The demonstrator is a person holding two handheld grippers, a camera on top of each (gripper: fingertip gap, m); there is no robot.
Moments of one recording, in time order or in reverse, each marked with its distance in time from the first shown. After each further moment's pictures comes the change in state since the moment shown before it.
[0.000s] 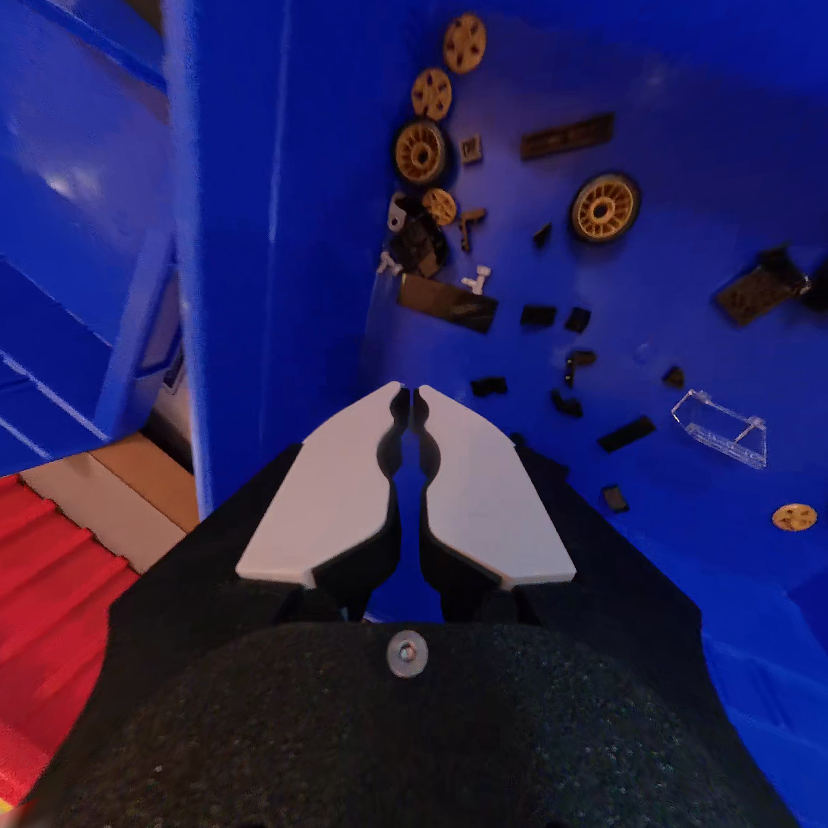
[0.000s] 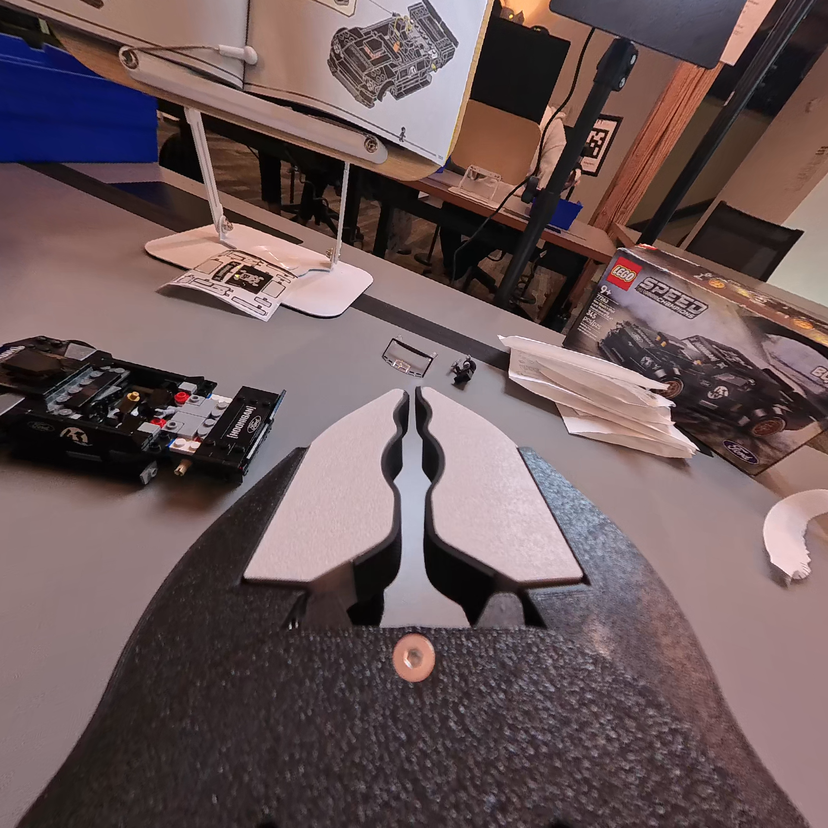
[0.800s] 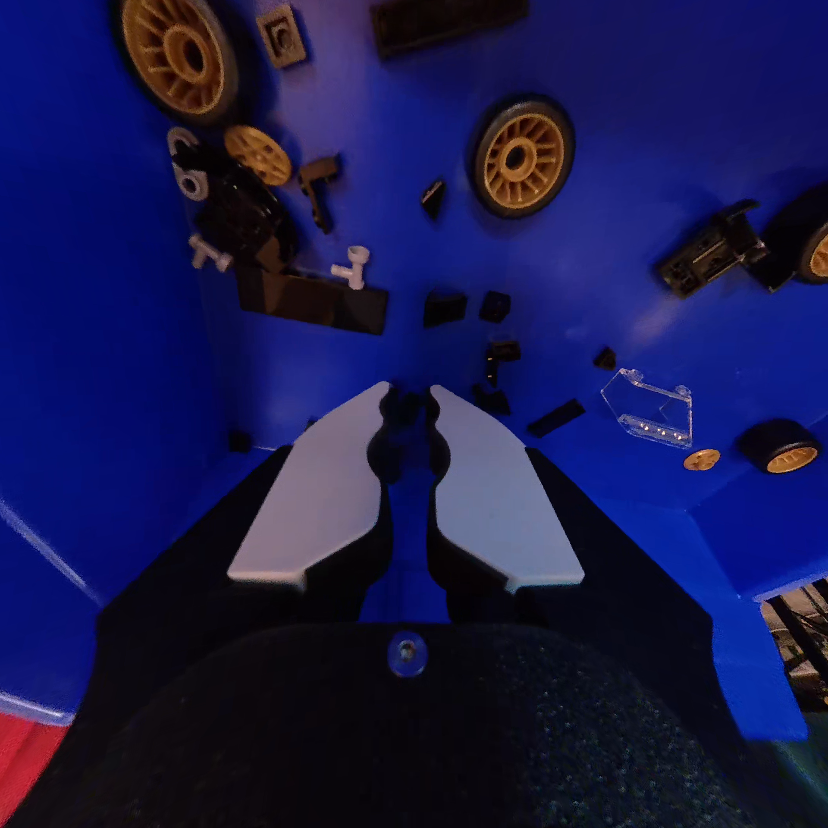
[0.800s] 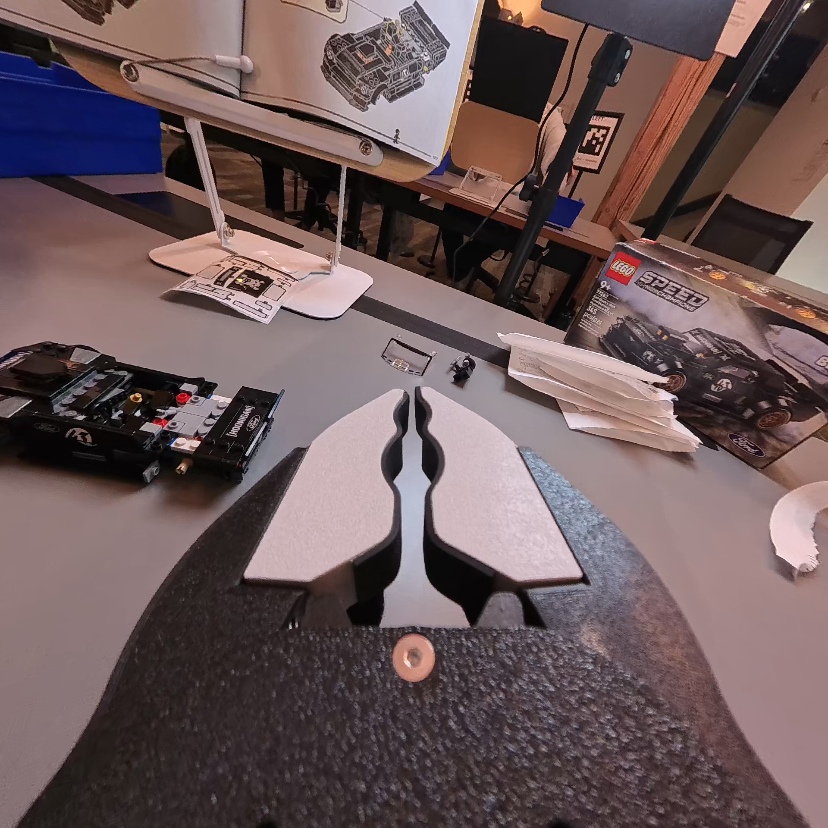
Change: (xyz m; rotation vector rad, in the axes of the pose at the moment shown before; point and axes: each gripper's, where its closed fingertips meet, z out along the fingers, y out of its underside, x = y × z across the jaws) left arm 0.047 0.016 0.033 -0.275 0.287 0.050; right arm 0.004 0.001 -0.003 0.006 -0.007 0.027
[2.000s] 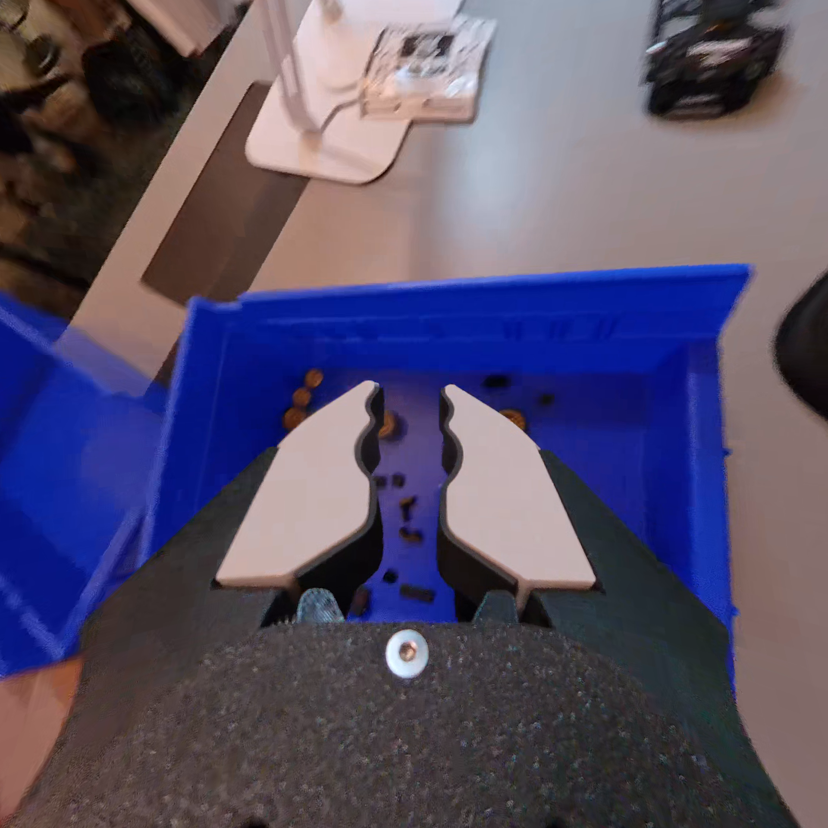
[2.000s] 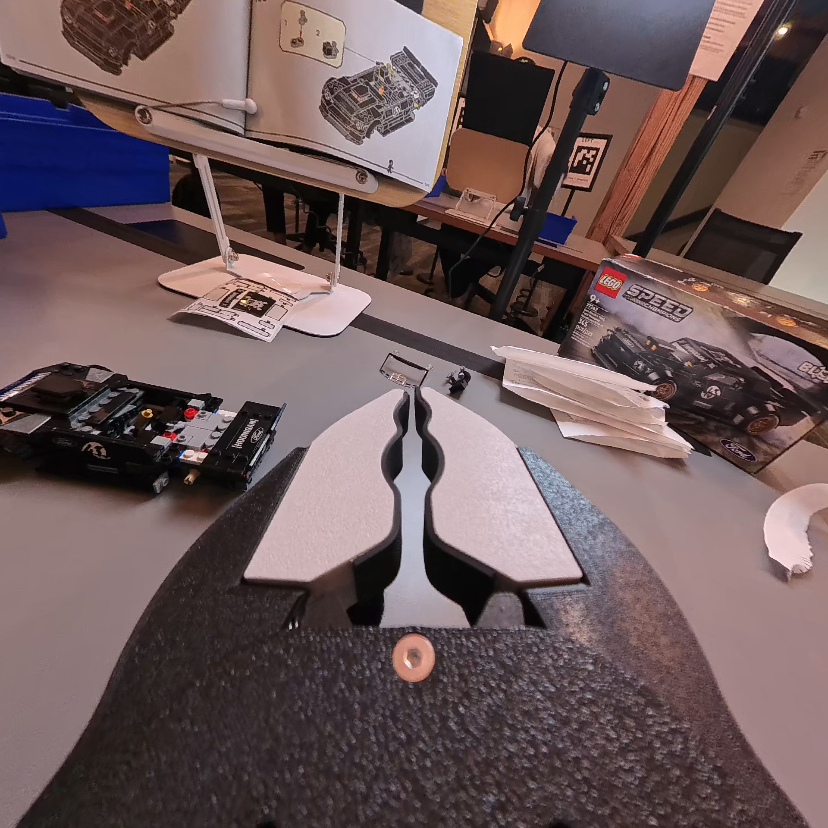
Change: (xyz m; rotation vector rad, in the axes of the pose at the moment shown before) left arm 0.072 -0.053 -0.129 0.931 -0.218 0.221; right arm 0.004 -0.009 -0.009 0.043 0.006 0.019
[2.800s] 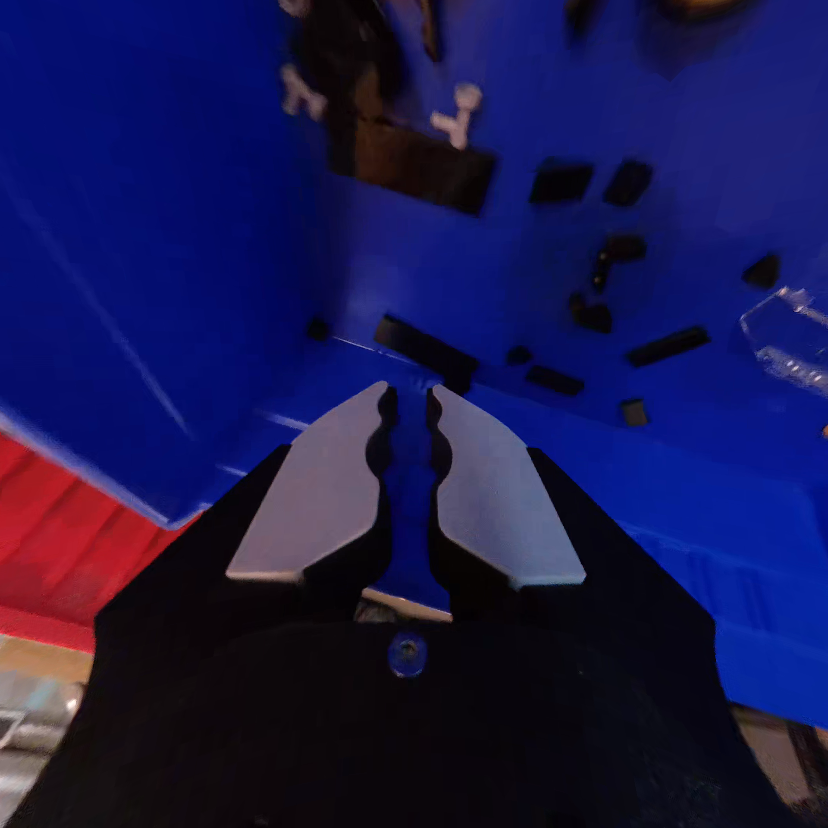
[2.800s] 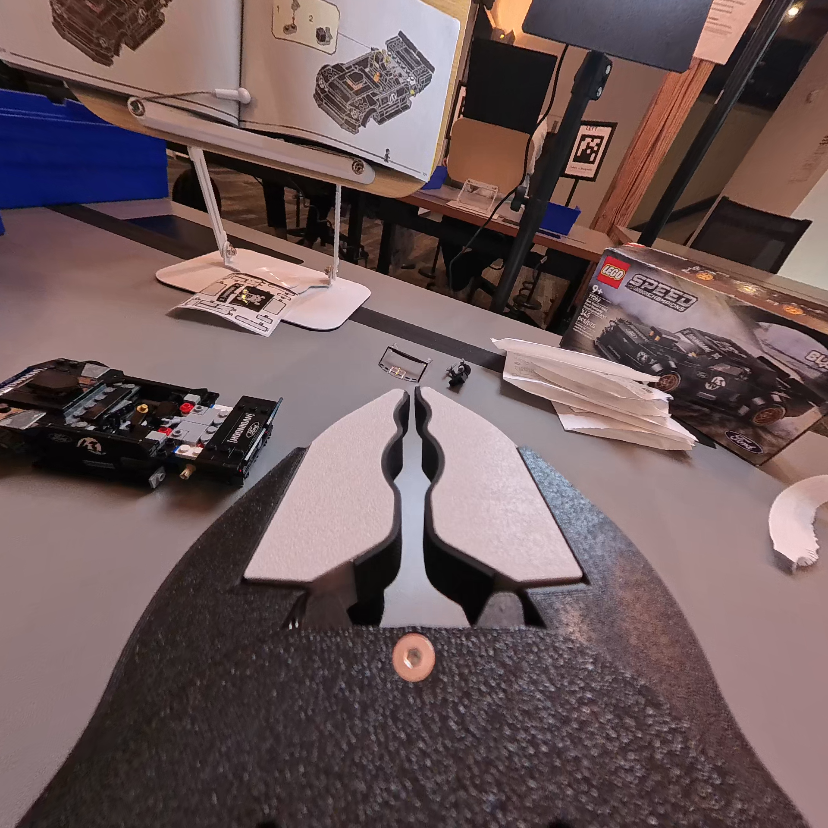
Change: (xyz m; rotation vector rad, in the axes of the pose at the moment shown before) left arm -0.059 0.163 -0.004 -1.148 0.000 -0.102; right arm 0.003 0.004 0.000 -0.014 -0.004 0.013
